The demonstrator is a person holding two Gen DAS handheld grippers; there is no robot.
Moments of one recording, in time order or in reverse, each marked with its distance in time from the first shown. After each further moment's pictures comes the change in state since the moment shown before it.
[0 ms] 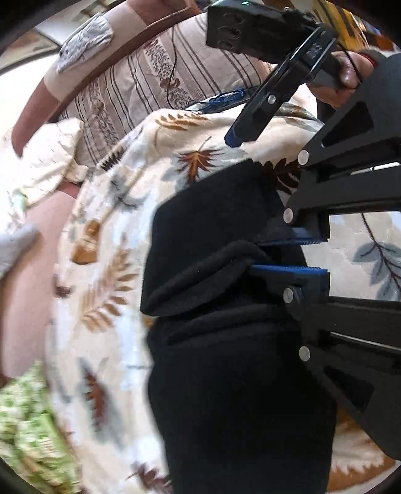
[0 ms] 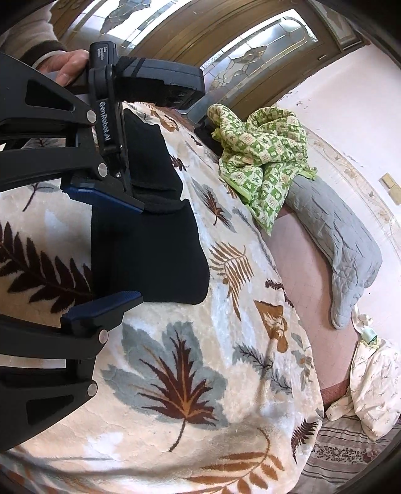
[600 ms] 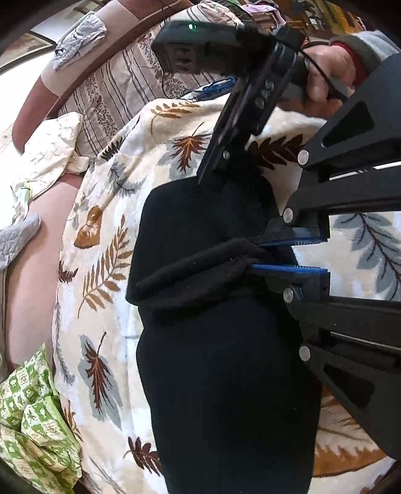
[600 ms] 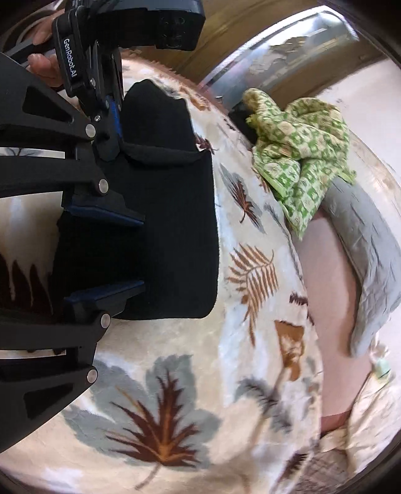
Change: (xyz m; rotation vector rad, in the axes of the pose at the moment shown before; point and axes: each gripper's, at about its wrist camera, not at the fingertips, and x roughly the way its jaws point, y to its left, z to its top) left arm -0.002 0.020 -0.012 -0.008 0.009 0.054; right arm 0.069 0.015 0.008 -0.069 0.119 -0.057
